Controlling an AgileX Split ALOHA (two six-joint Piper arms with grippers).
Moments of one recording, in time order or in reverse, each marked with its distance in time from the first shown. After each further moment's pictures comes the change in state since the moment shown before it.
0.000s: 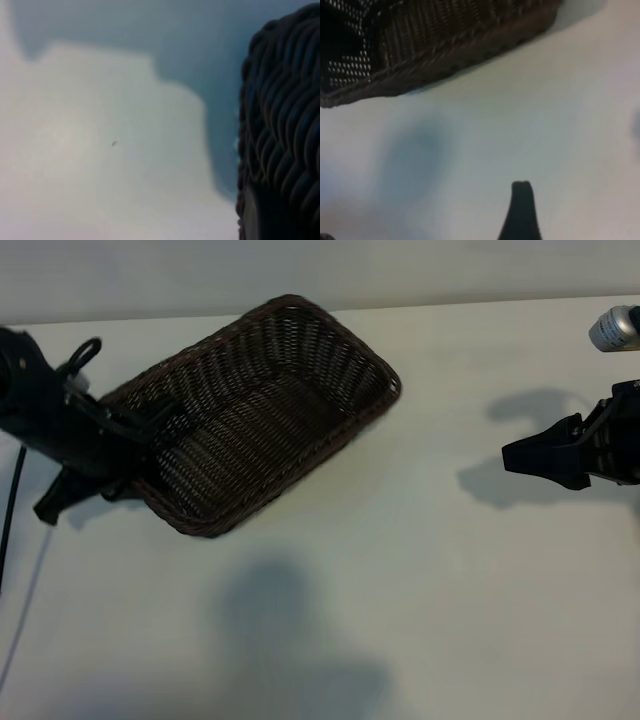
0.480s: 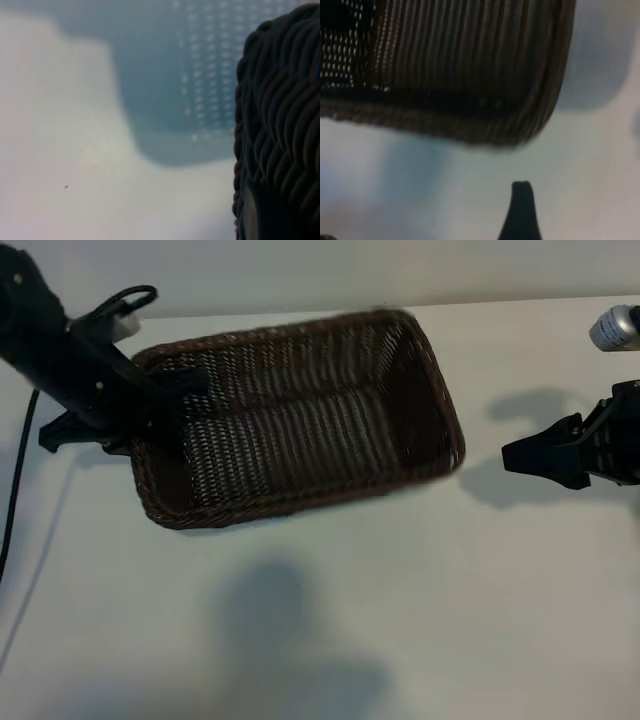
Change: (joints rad) left arm 0.000 0.082 -0.261 -0.057 0.300 0.465; right arm 0.000 0.000 0.000 0.000 0.002 0.015
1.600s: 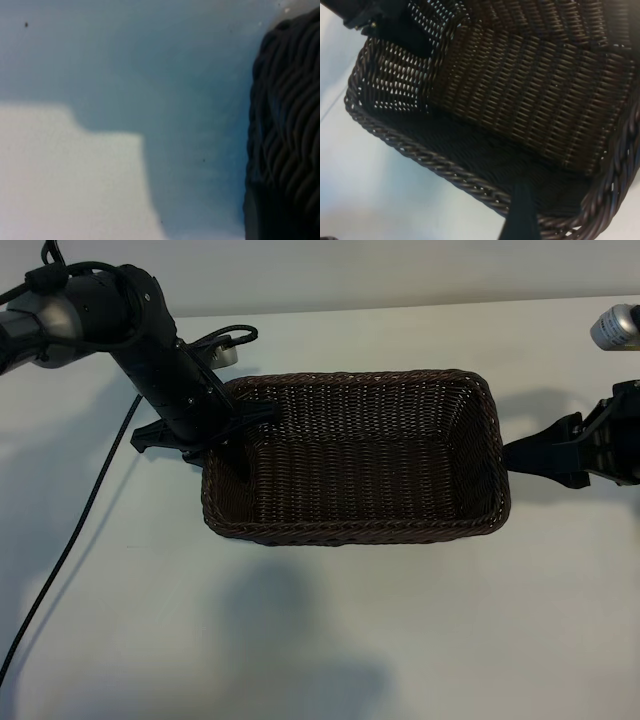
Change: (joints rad) left arm -0.116 0.324 -0.213 -0.016 0.029 0.080; right arm 0.000 0.000 0.000 0.000 0.000 0.011
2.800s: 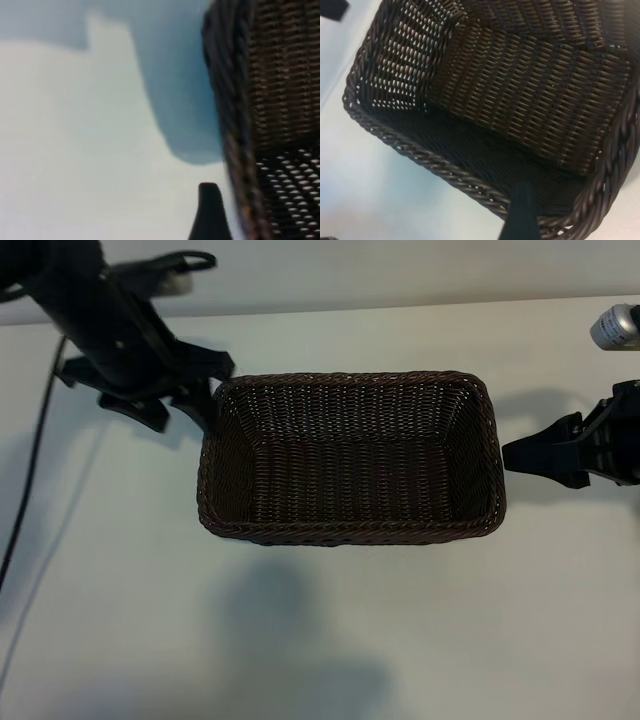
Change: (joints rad) left arm 0.028 -0.289 -0.015 0.164 0.137 0.045; right arm 0.000 0.000 -0.001 0.000 0.000 0.003
